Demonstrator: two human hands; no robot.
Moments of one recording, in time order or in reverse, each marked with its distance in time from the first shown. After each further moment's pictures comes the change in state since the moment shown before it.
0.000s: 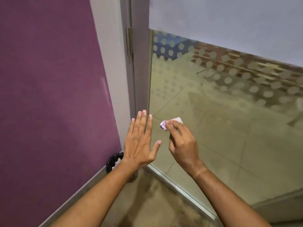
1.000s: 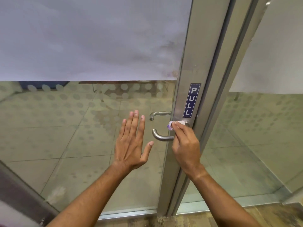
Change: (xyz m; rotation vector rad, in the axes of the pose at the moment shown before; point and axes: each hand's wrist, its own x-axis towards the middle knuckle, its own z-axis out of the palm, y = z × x) left_hand 0.094 0.379 0.056 -0.306 0.183 0.652; right_hand -0.130 0.191 -0.329 -0.593 0.343 0.509
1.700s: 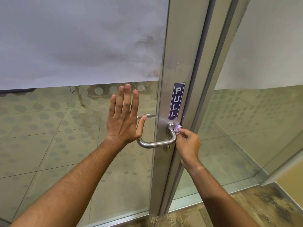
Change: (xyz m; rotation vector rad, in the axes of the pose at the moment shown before) left_hand 0.105 -0.004 0.039 0.138 0.183 0.082; right_hand 0.007 0.063 0.016 0.417 0.040 1.013
